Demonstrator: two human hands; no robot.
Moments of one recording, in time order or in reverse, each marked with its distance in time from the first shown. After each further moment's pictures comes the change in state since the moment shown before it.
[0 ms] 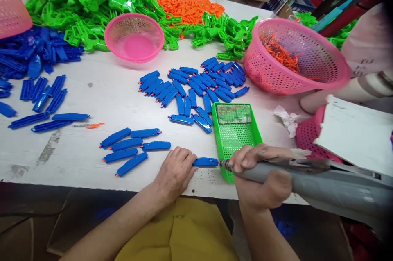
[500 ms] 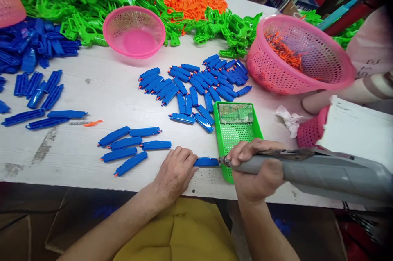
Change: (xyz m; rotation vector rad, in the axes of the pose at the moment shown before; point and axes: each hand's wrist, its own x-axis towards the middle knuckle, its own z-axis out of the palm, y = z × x) left_hand -0.001 0.000 0.001 0.016 -0.013 -0.005; right_hand 0.002 0.014 0.001 -0.020 0.068 0.025
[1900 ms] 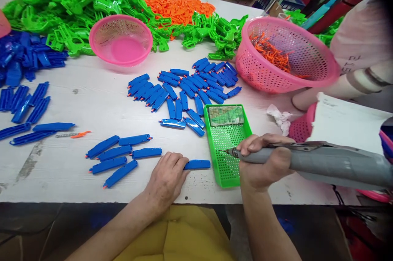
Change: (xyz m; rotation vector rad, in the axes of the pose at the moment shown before) left_hand 0.003 -0.001 -0.005 -0.028 0.096 0.019; right_hand 0.031 0.017 -0.037 -0.080 0.173 -0.140
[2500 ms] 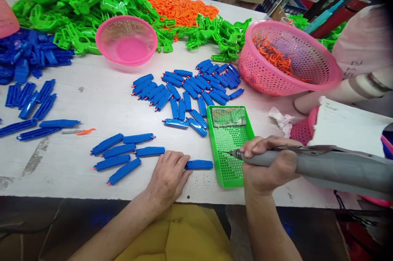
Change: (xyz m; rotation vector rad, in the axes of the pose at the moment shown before) left_hand -0.001 0.000 -0.002 0.028 0.029 -0.023; right_hand 0.003 -0.009 0.004 -0.032 -0.024 -0.030
